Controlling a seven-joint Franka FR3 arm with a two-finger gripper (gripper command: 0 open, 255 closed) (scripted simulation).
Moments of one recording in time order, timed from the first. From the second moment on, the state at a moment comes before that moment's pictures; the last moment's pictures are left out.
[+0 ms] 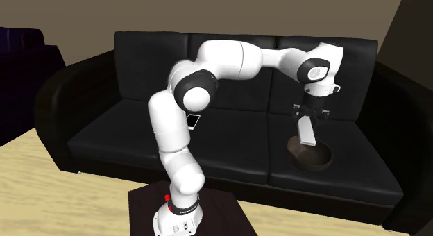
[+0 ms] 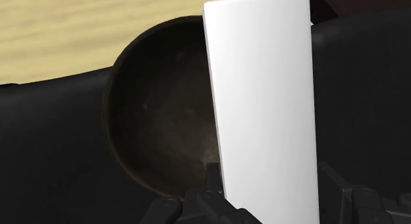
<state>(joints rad) 0.15 -0.08 -0.28 -1.82 0.00 1.73 -0.90</state>
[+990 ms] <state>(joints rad) 0.12 0.02 -0.32 -1.89 0.02 1.89 -0.98</state>
